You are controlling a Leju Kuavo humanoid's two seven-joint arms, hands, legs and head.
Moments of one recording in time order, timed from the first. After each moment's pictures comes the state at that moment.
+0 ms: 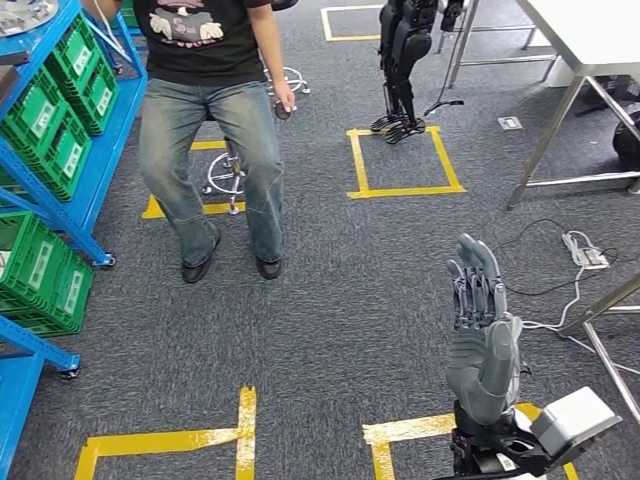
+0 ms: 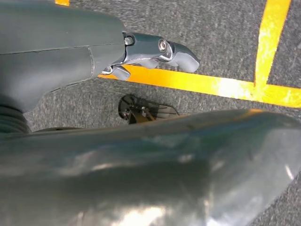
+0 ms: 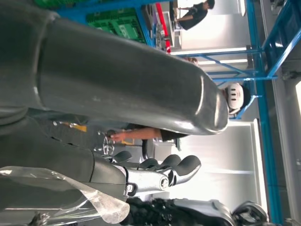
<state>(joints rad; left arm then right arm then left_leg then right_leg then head) -0.06 -0.03 -1.25 0.01 1.36 0.21 -0.61 0.19 -0.07 0.30 -1.99 0.24 -0.25 -0.44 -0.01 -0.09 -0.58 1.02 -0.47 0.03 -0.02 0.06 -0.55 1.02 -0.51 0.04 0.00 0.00</state>
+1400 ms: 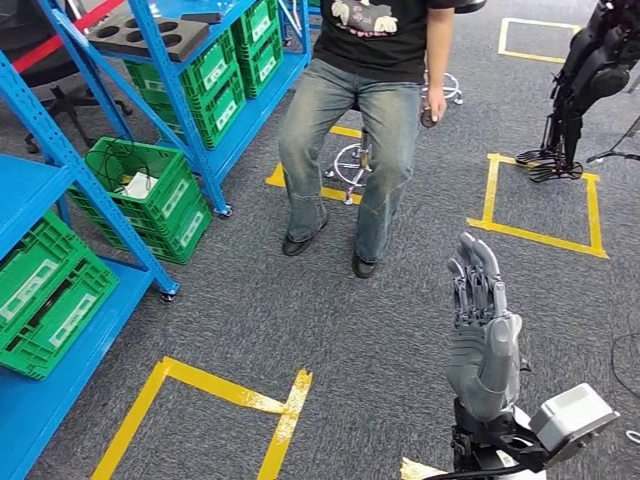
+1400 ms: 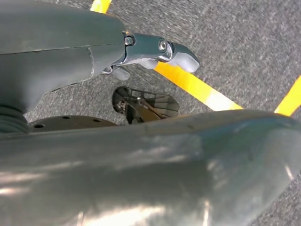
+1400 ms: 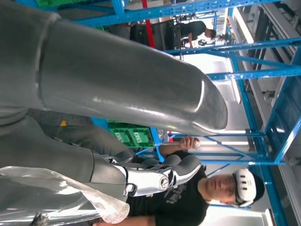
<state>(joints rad) -0.05 -0.03 -1.24 0.01 1.36 0.22 -0.61 0.19 -0.07 0.30 -1.99 0.24 -0.25 -0.44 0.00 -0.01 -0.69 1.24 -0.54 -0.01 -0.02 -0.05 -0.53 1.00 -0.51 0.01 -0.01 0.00</state>
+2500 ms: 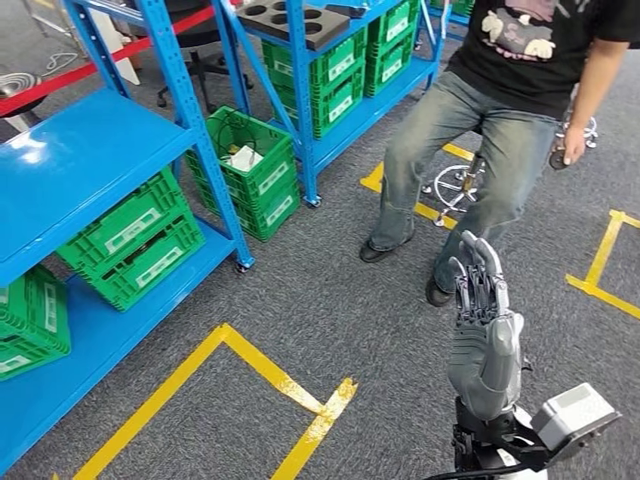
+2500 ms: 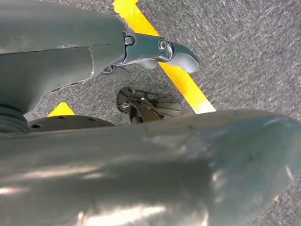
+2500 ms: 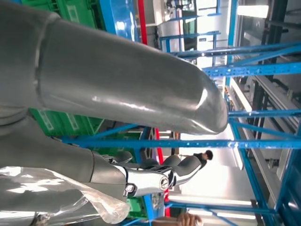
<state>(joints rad) -0.05 -0.03 -1.24 0.01 1.36 0.22 -0.61 0.19 -0.07 0.29 -1.98 0.24 -0.25 -0.44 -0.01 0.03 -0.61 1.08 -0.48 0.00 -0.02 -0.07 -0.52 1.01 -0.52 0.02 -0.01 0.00</state>
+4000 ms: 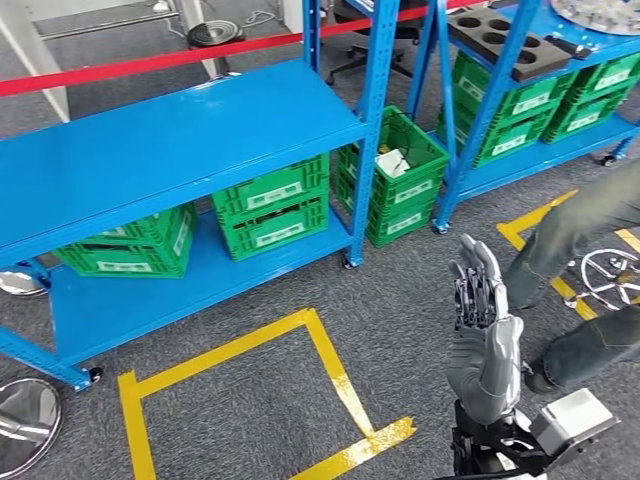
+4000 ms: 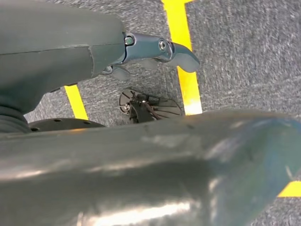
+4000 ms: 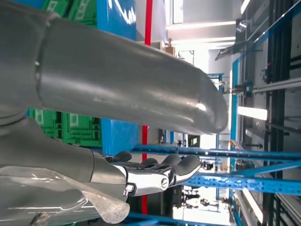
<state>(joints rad) -0.05 -0.03 -1.24 0.01 1.38 0.22 -0.61 0.19 -0.07 0.29 -1.98 0.25 -0.26 -0.44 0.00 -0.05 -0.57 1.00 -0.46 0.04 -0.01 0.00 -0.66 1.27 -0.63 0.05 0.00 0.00</state>
